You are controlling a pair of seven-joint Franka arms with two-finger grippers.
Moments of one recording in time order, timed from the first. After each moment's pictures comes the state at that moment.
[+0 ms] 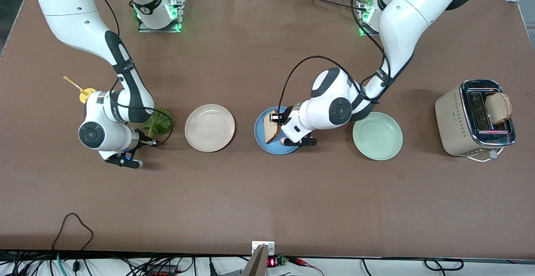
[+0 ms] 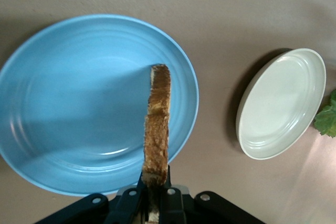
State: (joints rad) left arm -0.09 0.80 -0.61 -1.55 -0.16 2.29 -0.54; right arm 0.15 0.66 -0.07 -1.74 0.04 2.20 0.25
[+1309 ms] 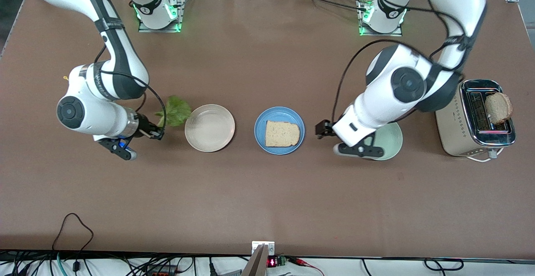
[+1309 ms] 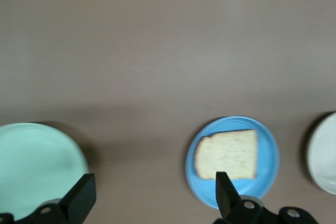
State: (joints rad) left arm 0.04 0.48 -0.52 -1.49 0.14 2.01 -0.44; right arm 0.15 0.44 0.08 -1.72 0.23 2.02 0.74
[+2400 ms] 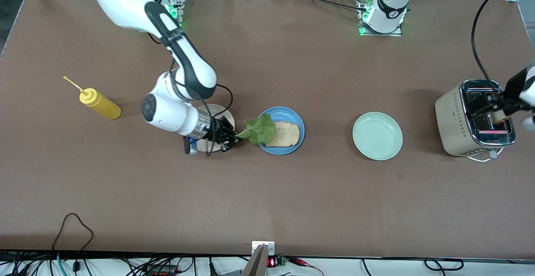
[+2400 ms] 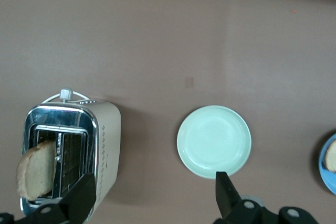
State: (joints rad) left arm 0.16 0.14 -0.14 -1.49 0.05 1.69 -0.09; right arm 0.40 0.68 0.14 -1.65 0.72 2.50 1.26
